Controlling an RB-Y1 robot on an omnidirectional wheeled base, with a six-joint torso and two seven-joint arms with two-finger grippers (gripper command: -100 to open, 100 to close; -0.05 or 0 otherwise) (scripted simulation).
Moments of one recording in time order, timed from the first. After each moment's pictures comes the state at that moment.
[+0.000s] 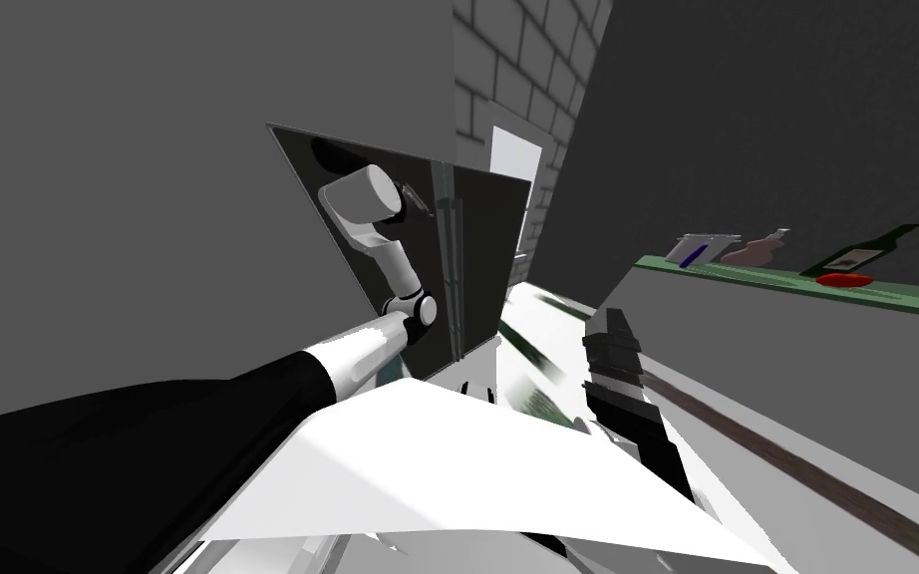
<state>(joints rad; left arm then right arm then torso) -1.19 0.18 0.48 -2.01 -0.04 1.53 0.50 0.55 -0.02 -0.02 -2.24 -0.03 -0.39 0.17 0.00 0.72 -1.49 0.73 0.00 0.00</state>
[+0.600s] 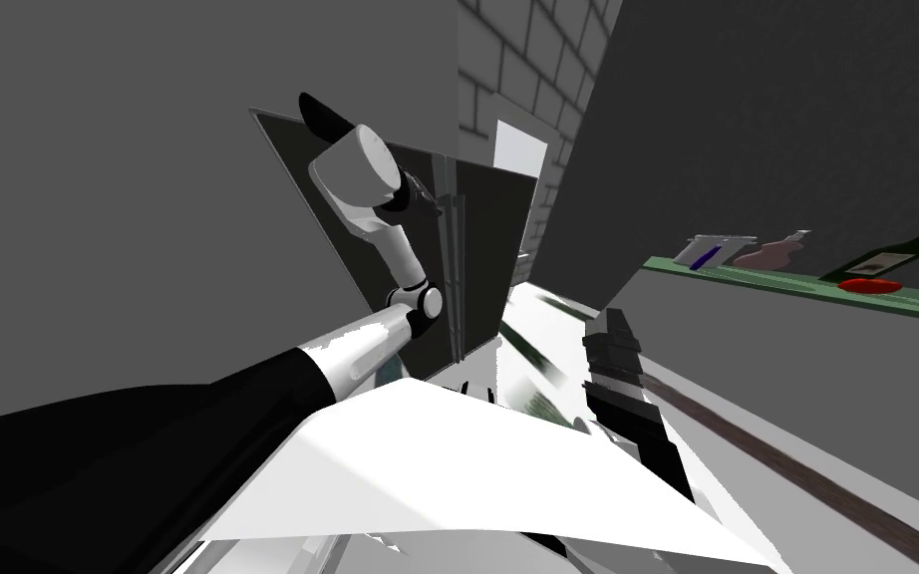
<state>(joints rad) -1.31 0.15 0.48 -1.97 -0.05 1.66 0.54 0.55 -0.02 -0.02 -2.24 -0.03 -0.39 0.17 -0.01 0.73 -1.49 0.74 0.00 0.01</state>
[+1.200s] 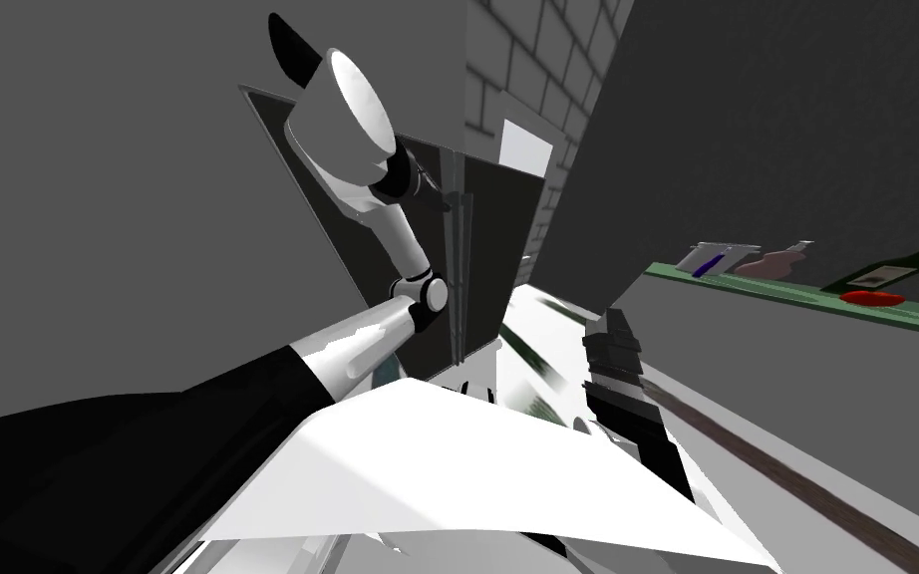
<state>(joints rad) -1.44 0.12 0.48 -1.95 -0.07 1.83 0.59 0.55 -0.02 -0.02 -2.24 -0.03 -0.39 0.17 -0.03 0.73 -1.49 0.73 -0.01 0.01</state>
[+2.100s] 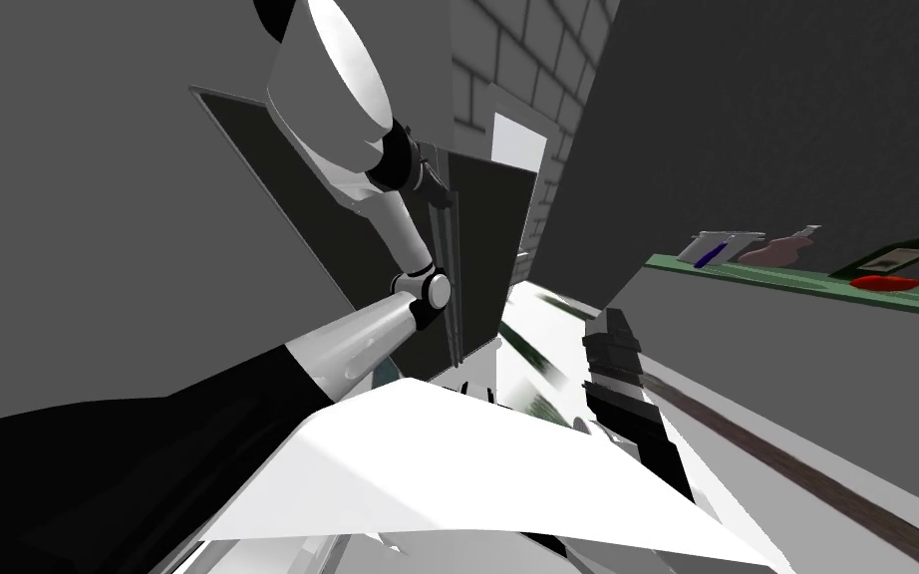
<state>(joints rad) -1.50 0.11 0.47 -1.94 -0.08 1.93 0.61 0.55 -0.02 -0.02 -2.24 -0.03 -0.39 0.17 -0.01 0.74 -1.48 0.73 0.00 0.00</state>
